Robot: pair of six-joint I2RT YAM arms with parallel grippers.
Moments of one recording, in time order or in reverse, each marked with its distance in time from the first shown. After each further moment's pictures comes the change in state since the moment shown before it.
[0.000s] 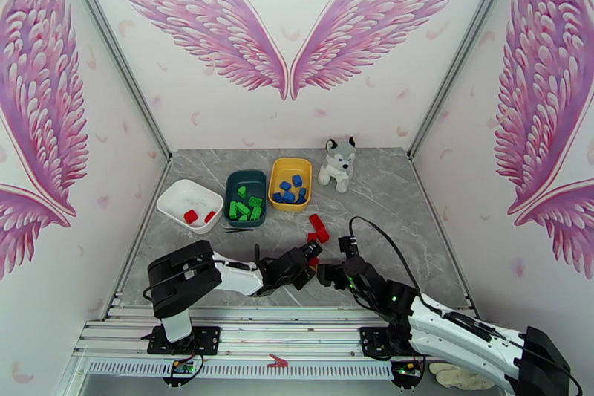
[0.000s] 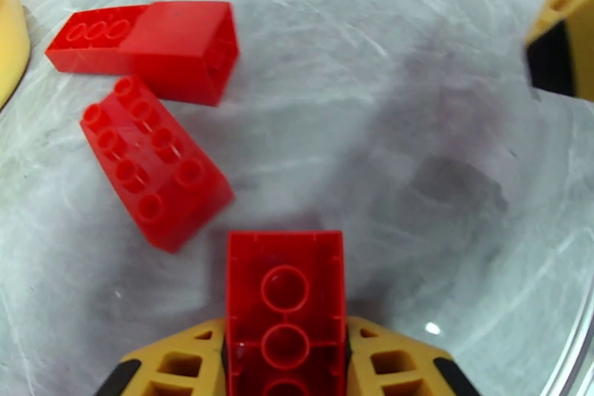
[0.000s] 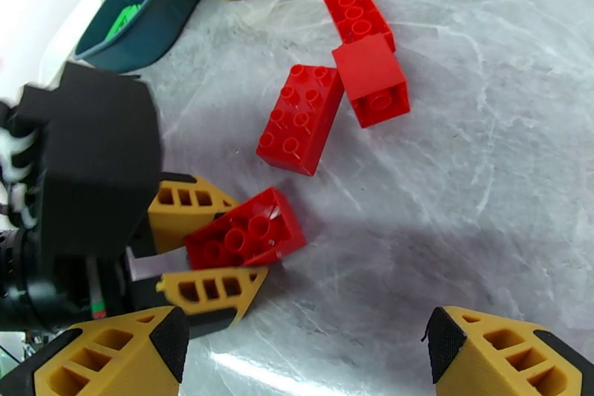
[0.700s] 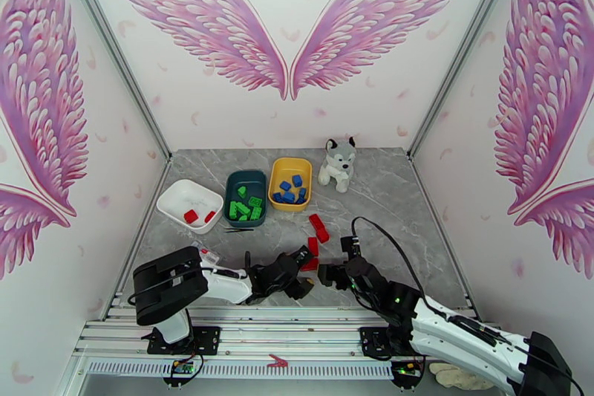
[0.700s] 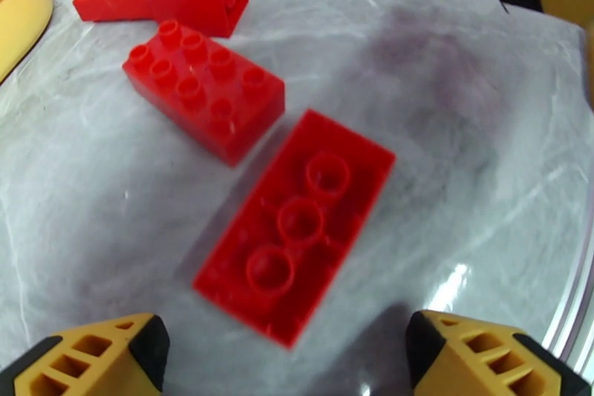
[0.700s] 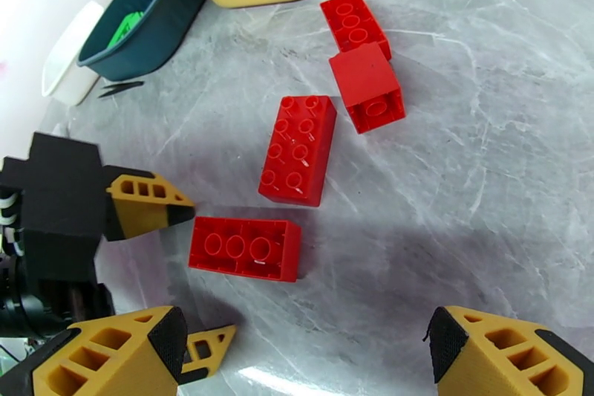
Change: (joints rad) left arm -0.002 -0.035 -0.077 0.051 -0.037 -0.018; right arm 0.000 -0.114 0.000 -0.066 0.024 0.004
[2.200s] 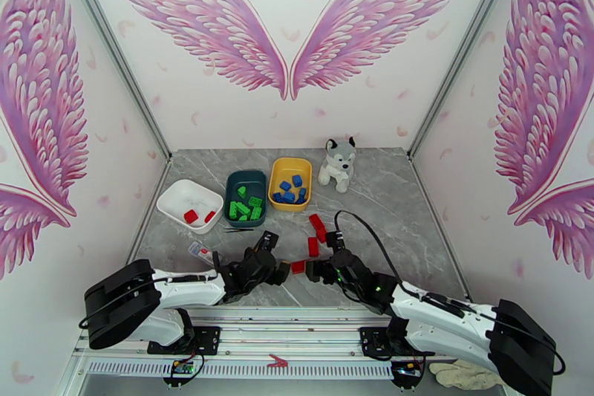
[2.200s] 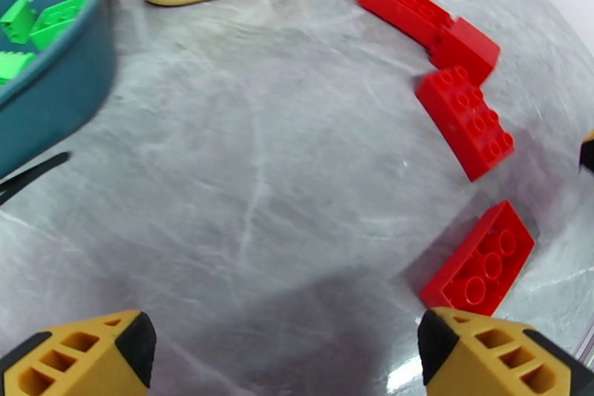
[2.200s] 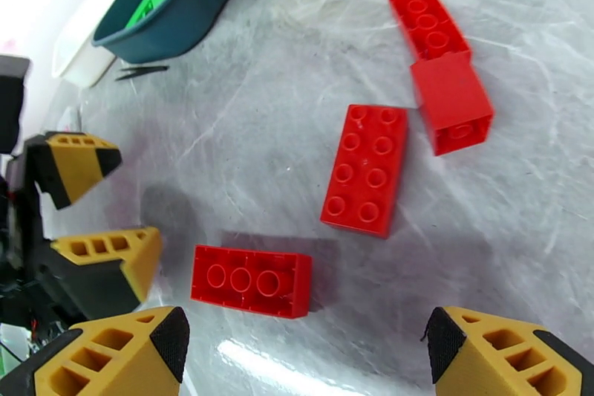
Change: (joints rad) left arm 0.100 -0.299 -0.172 -0.168 -0.173 -0.282; right arm 0.008 0.245 0.045 0.197 -0.054 -0.026
